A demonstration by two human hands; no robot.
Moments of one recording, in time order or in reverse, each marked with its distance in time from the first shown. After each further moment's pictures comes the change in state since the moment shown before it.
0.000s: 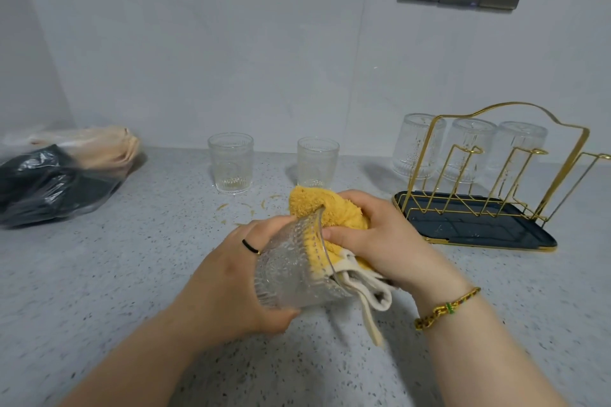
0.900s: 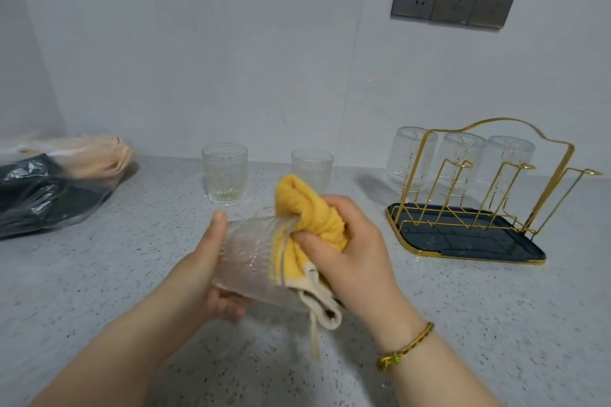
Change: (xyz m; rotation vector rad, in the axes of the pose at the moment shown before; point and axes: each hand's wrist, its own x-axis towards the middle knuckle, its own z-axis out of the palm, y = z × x) left_hand 0.015 0.000 -0.008 -1.048 0.096 -0.681; right_hand -0.001 0.003 0.033 -0.063 0.304 -0.181
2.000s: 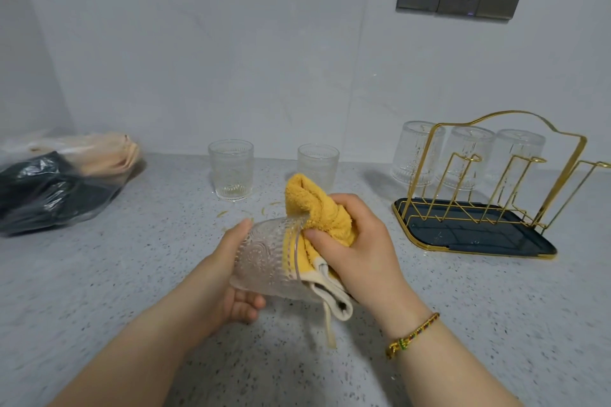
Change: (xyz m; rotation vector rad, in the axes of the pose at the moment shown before) left_hand 0.000 -0.004 0.006 -0.054 0.001 -0.195; right_hand 0.001 0.003 0.000 0.002 -0.027 0.035
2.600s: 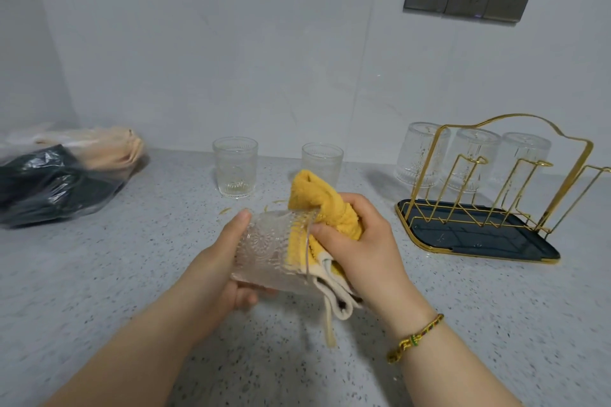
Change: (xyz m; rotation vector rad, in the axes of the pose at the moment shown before) left_hand 0.004 -0.002 -0.004 -0.054 -0.023 0.152; right_hand 0.000 -0.001 0.001 0.141 0.015 0.137
